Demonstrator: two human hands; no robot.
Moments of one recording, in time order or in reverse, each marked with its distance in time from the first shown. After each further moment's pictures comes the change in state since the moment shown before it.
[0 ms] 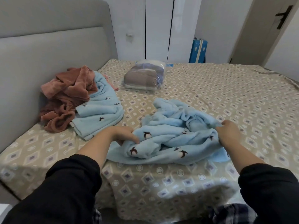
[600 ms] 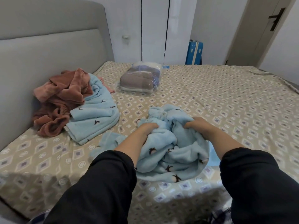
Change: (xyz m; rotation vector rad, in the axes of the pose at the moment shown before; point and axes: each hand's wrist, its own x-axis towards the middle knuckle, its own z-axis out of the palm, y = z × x) left_hand 0.058 0.080 0.052 -0.849 0.291 -0.042; right_hand -0.002 -0.060 0.013 0.406 -0.665 -0.017
